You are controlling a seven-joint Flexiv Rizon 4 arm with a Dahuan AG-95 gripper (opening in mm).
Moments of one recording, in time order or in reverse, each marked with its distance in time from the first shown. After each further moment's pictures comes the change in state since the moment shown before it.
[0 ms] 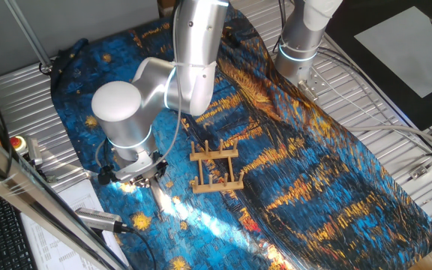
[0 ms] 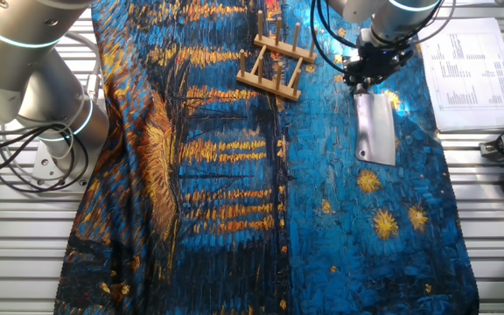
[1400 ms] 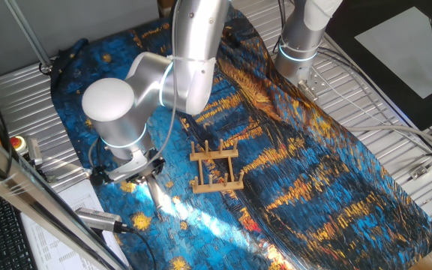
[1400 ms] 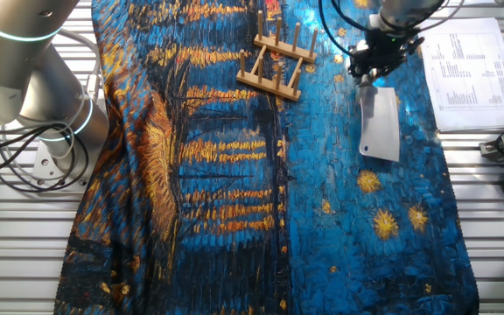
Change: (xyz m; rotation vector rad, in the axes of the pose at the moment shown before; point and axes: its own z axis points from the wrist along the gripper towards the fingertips) arm -0.004 -0.005 -0.034 -0.023 0.024 0.025
